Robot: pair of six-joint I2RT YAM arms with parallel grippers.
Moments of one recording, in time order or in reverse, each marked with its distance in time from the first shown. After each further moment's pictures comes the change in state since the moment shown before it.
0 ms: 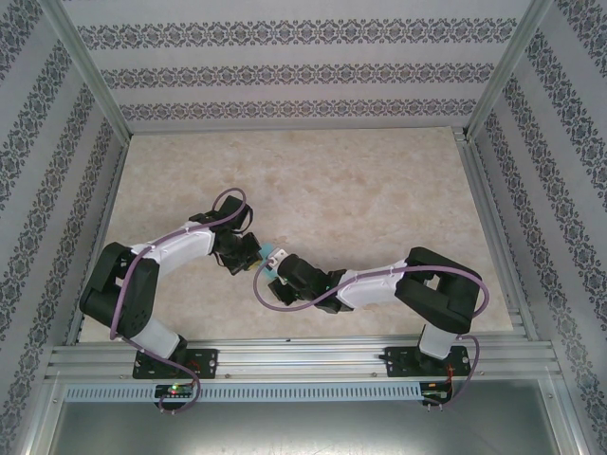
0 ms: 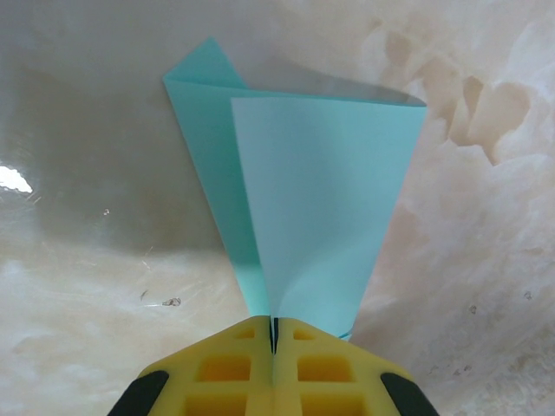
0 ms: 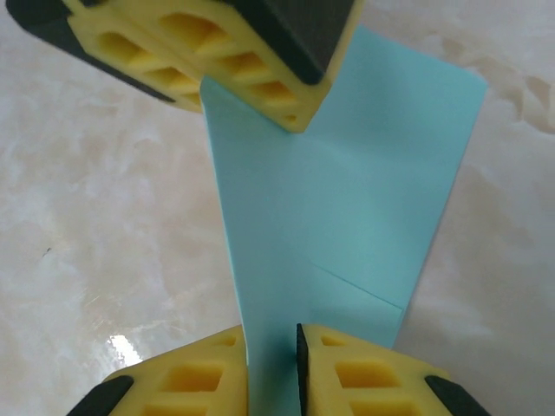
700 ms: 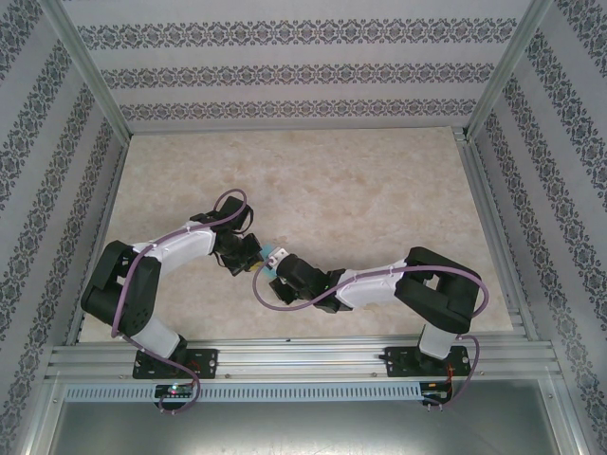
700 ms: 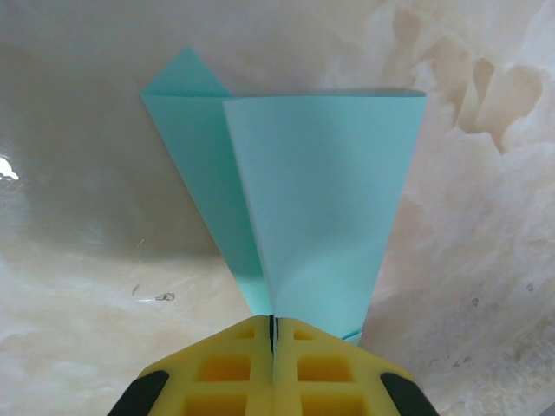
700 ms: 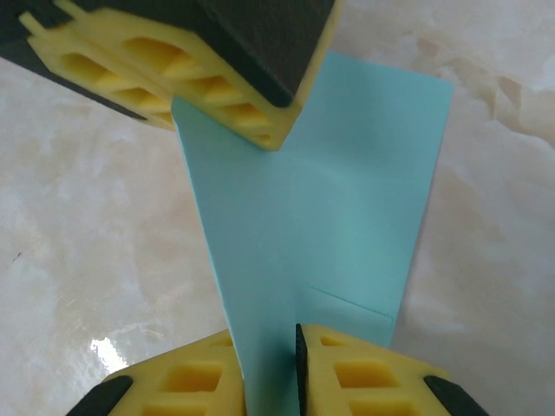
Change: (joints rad) left arm 0.000 0.010 0.000 0.000 0.026 0.000; right arm 0.002 0.005 0.012 -0.023 0.038 -0.002
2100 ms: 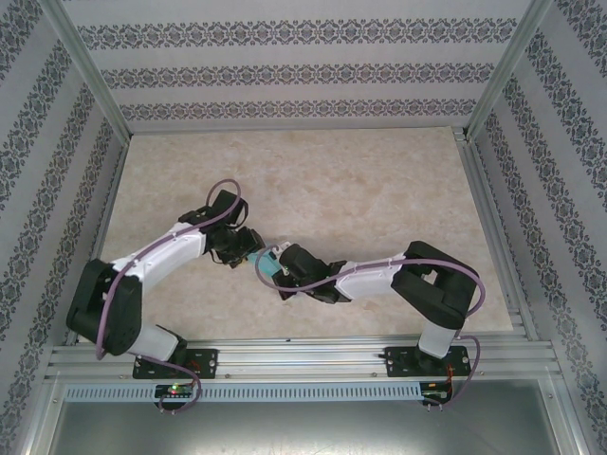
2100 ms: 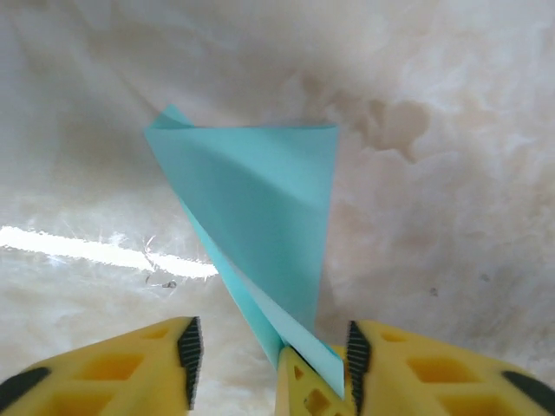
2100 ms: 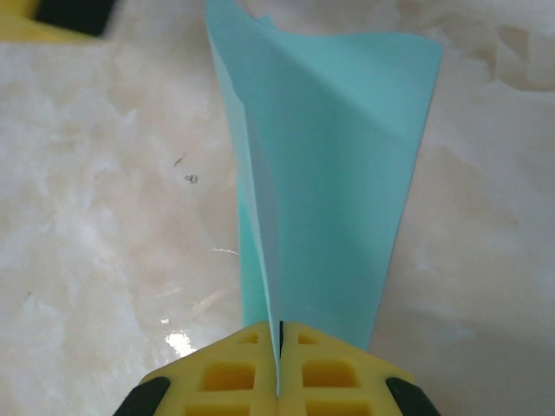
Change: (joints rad) left arm 0.000 -0.149 0.031 -0.061 -0.112 0.072; right arm -0.081 0.025 0.027 -0.021 -0.153 0.157
